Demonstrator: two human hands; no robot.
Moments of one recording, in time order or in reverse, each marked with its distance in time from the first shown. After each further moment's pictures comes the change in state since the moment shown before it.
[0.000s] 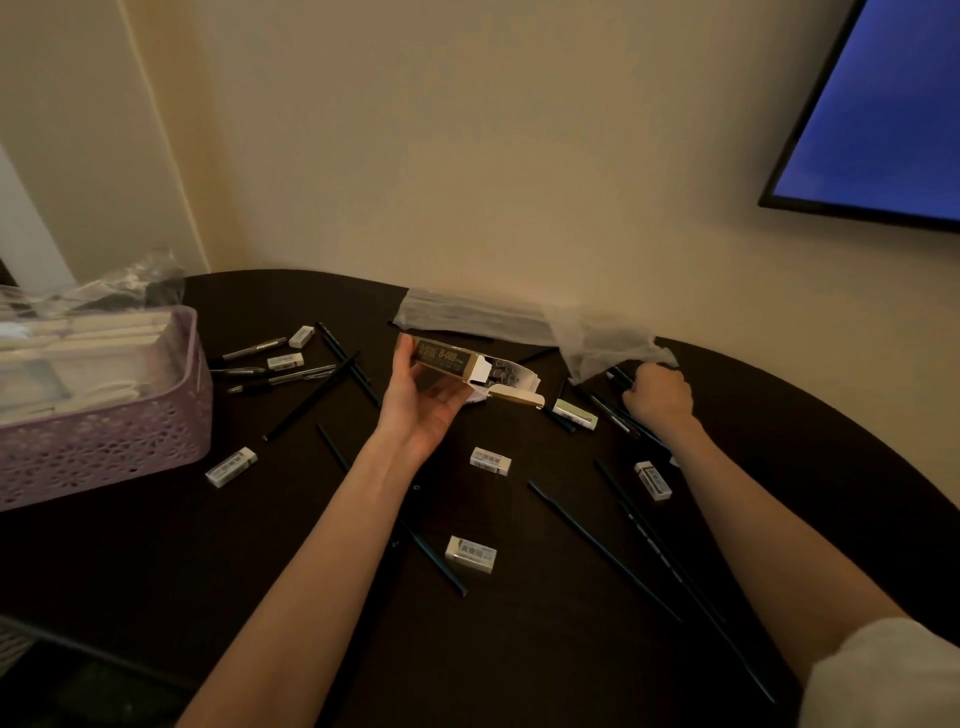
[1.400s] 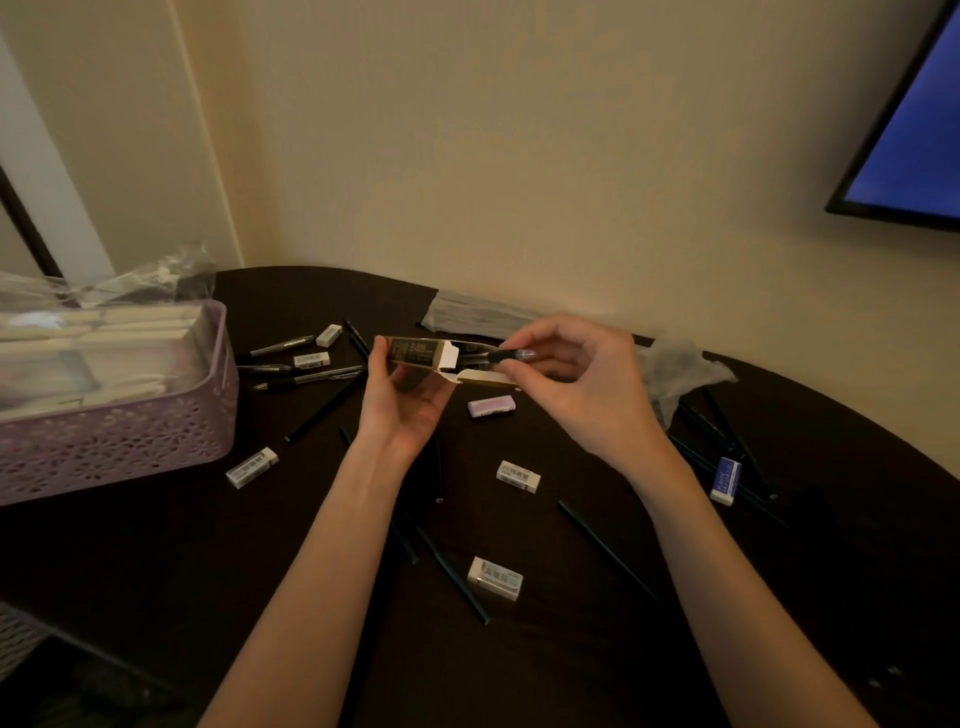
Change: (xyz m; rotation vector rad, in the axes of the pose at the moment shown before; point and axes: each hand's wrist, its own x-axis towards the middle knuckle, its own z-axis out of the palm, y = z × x) left_hand 0.015 0.030 -0.026 -0.169 0.067 0.090; right_hand -0.140 -0.128 -0.086 1.088 0.001 -0.709
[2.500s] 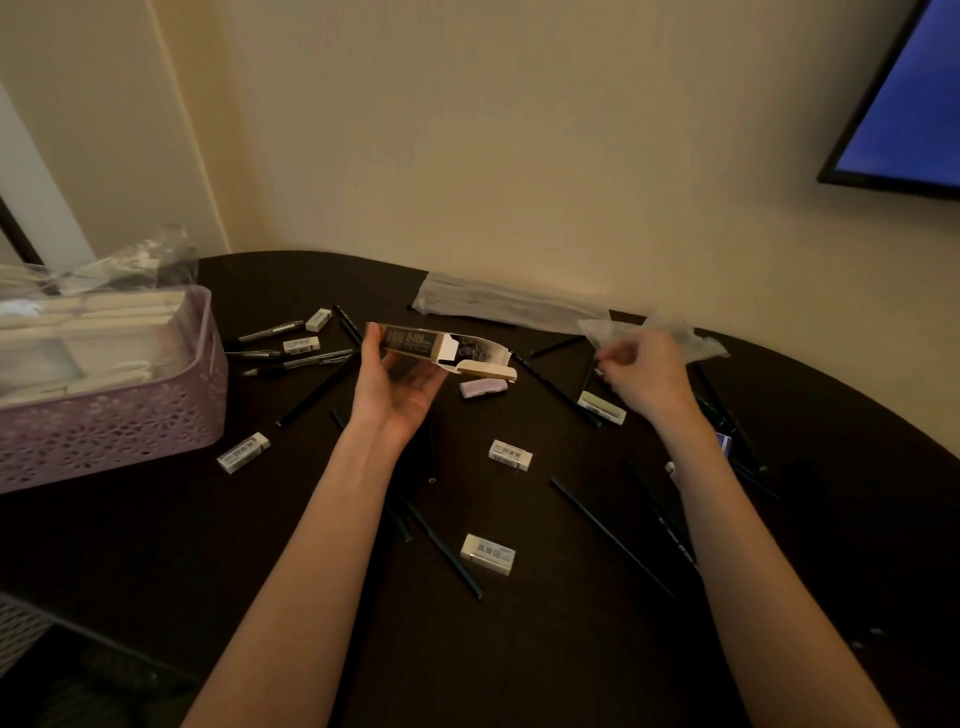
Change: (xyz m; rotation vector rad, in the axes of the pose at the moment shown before) left_hand 0.002 -0.002 -0.002 0.029 0.067 -0.020; right_hand 0.014 0.099 -0.055 -0.546 0.143 0.471
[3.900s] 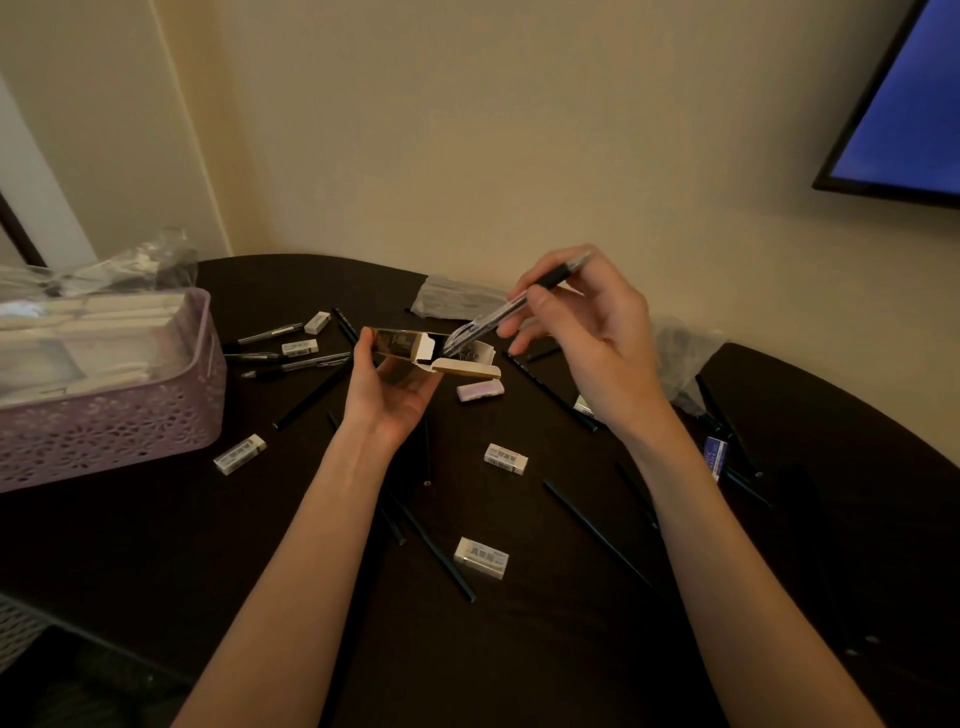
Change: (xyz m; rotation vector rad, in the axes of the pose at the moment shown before) left_hand -0.007 0.002 0.003 -0.031 -0.011 -0.020; right_hand -0.057 -0.093 -0.020 0.888 -0.181 -0.656
